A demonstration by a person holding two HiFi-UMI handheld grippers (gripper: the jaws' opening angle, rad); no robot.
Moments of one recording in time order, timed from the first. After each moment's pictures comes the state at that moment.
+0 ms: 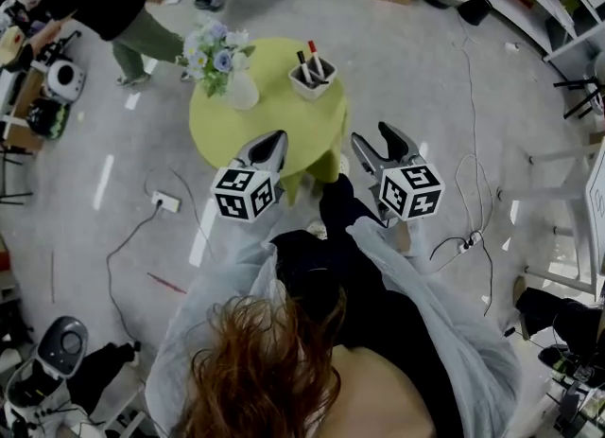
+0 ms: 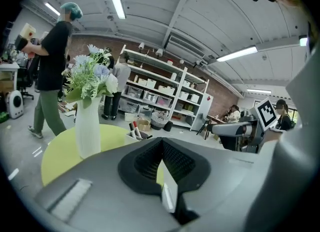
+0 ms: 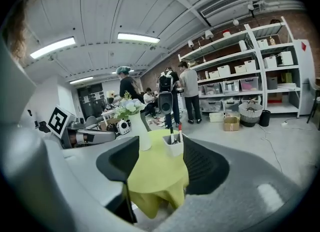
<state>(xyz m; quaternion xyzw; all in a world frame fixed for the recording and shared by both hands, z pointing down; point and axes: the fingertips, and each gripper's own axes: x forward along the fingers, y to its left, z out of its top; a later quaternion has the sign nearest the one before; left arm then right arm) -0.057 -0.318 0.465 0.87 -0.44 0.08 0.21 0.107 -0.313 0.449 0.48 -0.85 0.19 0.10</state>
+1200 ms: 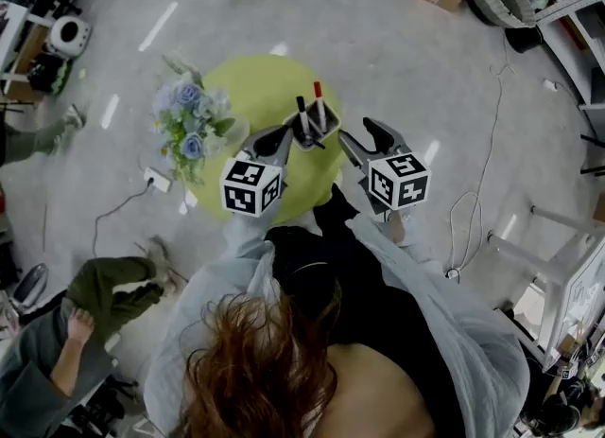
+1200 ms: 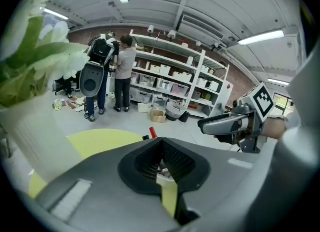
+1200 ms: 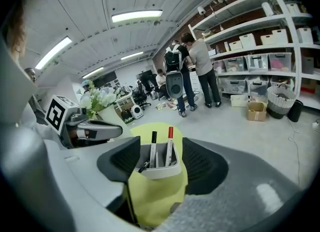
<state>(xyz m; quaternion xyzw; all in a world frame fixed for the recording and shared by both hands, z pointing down) -0.029 -0.496 0.510 0.82 -0.49 0.16 0.24 0.091 -0.518 0.511 0.35 -0.89 0.25 0.18</state>
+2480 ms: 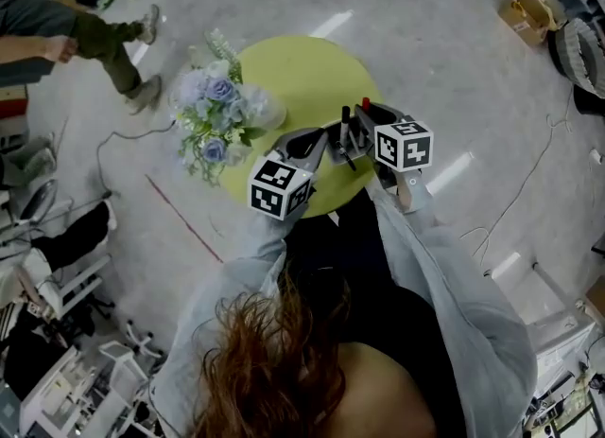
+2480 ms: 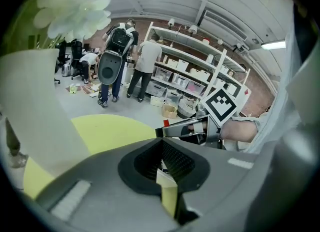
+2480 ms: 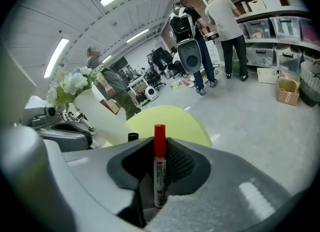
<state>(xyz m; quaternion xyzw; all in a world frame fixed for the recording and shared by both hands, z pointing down) -0.036 -0.512 0.536 0.76 -0.55 0.15 0.32 0.002 -0.596 0.601 0.20 -0.88 0.33 0.27</state>
